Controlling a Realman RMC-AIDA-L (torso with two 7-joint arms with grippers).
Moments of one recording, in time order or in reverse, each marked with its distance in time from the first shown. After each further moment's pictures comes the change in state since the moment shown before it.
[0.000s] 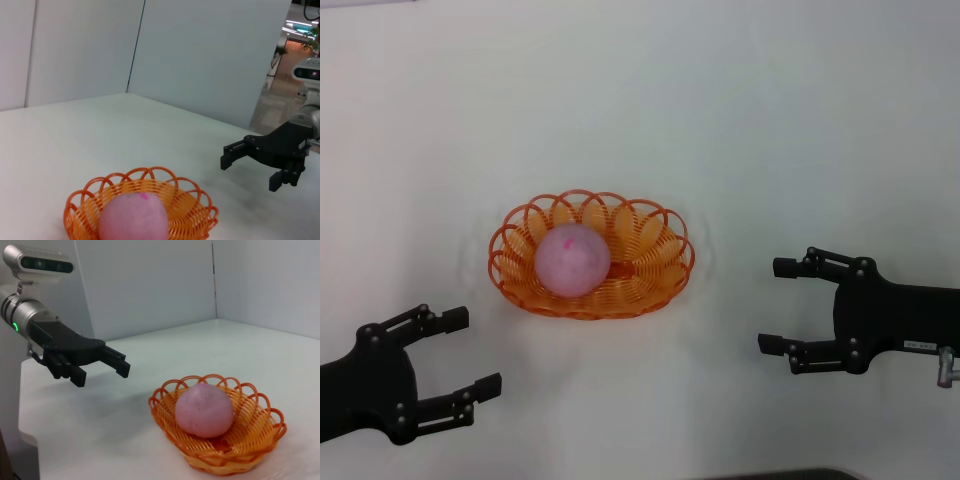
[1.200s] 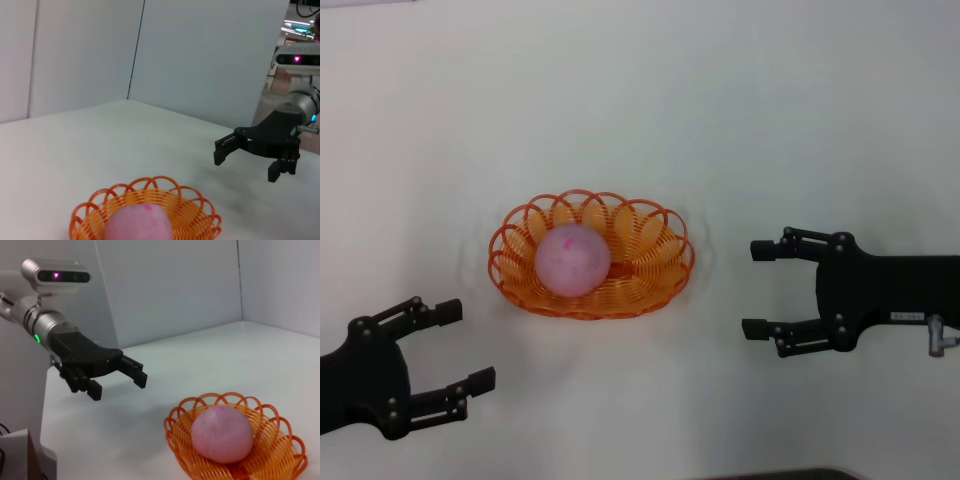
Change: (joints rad) left arm -0.002 0.000 -0.012 0.027 -0.008 0.023 -0.003; right arm 0.061 0.000 -0.067 -0.085 0.007 -0.036 0.145
